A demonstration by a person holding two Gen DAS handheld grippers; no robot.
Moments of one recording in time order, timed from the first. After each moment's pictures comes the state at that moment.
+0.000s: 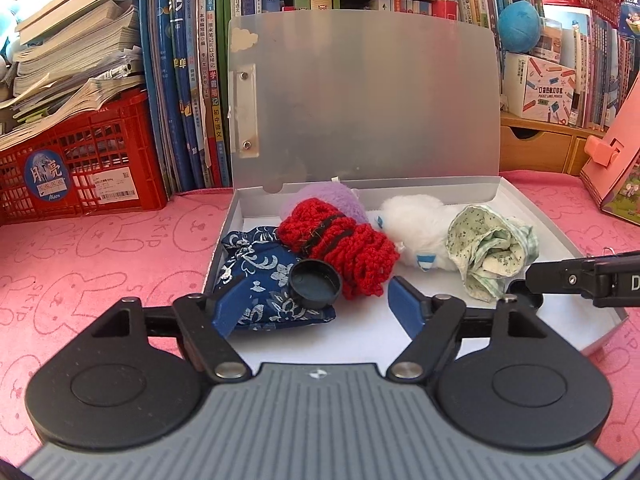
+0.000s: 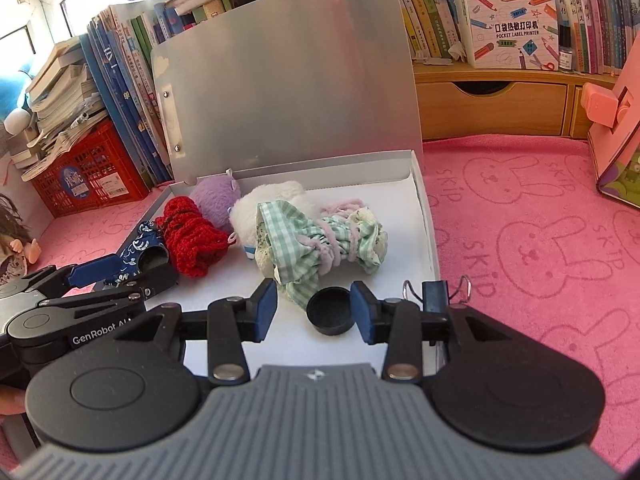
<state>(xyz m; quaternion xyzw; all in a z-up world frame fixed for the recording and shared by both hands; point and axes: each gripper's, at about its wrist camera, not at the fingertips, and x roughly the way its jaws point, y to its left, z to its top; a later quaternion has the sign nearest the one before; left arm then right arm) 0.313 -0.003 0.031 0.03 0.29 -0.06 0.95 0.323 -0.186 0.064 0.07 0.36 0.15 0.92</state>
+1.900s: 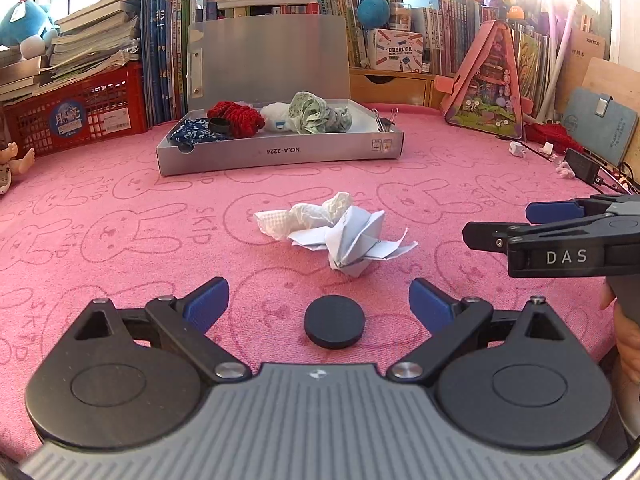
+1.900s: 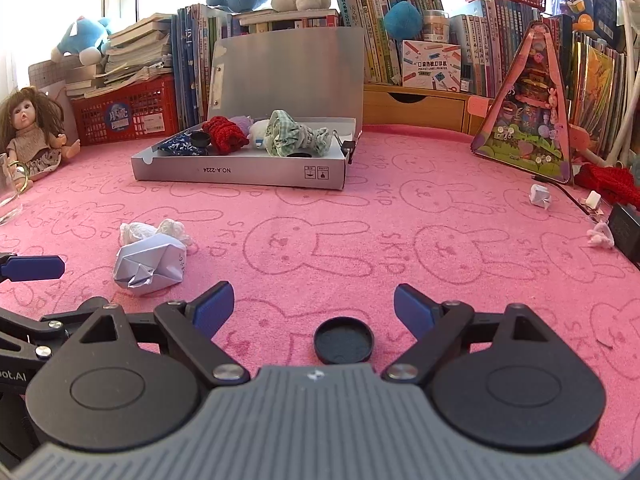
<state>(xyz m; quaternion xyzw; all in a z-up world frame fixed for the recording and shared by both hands) 0.007 -0.041 -0.004 0.04 0.28 -0.13 0.95 0.071 -0.250 0.025 -0.02 0.27 0.11 0.96</state>
